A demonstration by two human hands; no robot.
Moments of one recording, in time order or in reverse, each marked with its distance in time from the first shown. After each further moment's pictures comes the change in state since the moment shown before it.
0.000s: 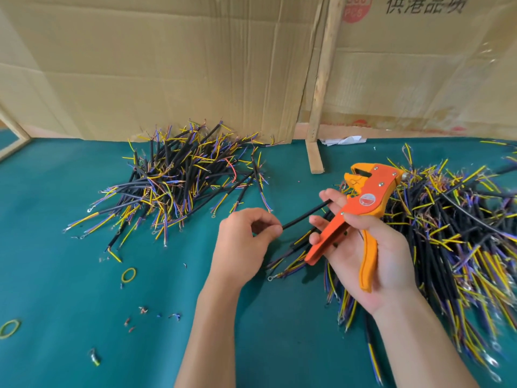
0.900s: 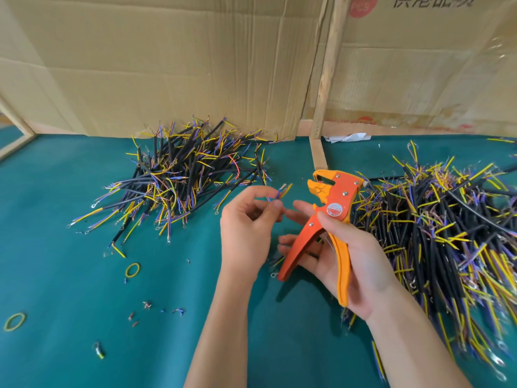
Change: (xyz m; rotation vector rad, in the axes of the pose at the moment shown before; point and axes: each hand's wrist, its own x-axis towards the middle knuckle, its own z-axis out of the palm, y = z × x) left_hand 0.000 0.016 0.009 -0.428 0.178 -0.044; right_hand -0.003 0.019 0.014 -0.153 -0.086 0.178
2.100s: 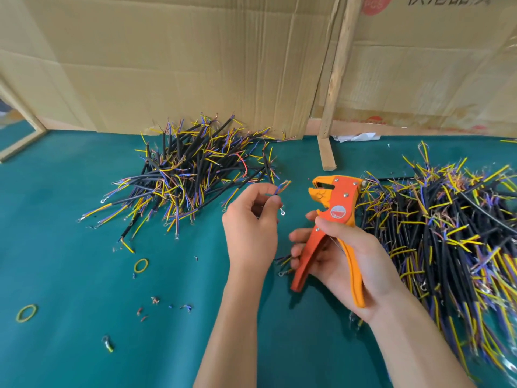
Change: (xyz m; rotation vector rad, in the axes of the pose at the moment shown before) left_hand 0.004 -0.007 0.001 0.129 0.135 0.093; right_hand -0.005 0.000 0.011 -0.037 0.009 0.066
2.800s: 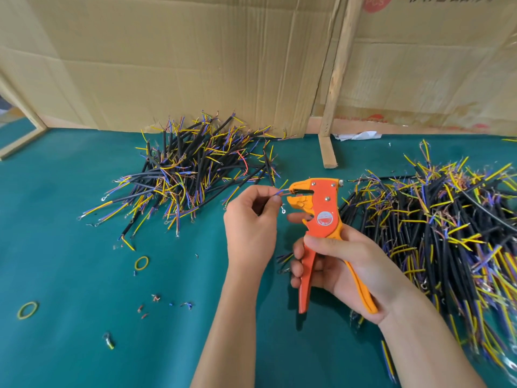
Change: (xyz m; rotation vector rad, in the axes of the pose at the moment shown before) left_hand 0.003 -0.004 -0.002 -0.071 -0.030 -0.064; right_hand -0.003 -0.002 -0.010 -0.151 -0.138 0.098
